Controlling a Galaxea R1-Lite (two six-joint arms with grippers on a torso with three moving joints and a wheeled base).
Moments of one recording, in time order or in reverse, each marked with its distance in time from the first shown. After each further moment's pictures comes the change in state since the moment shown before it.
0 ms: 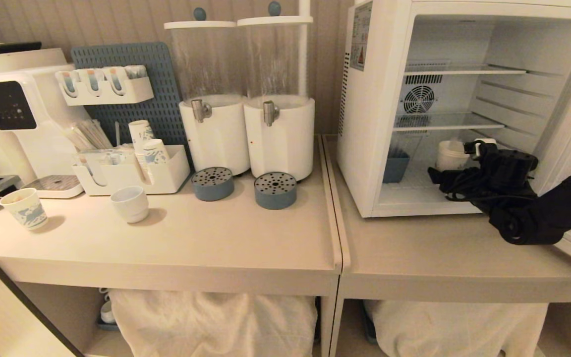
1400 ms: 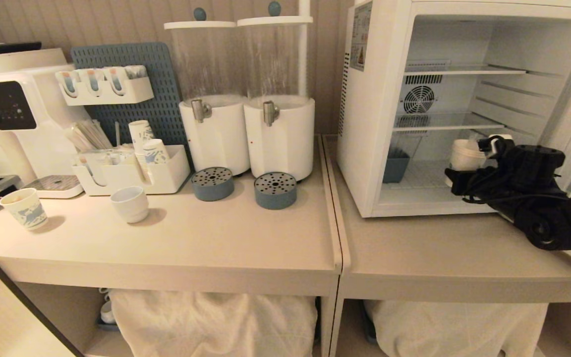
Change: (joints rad) left arm 0.000 0.000 0.000 0.000 0.000 0.000; right arm -0.001 -0.188 0.188 0.047 0.042 -0.012
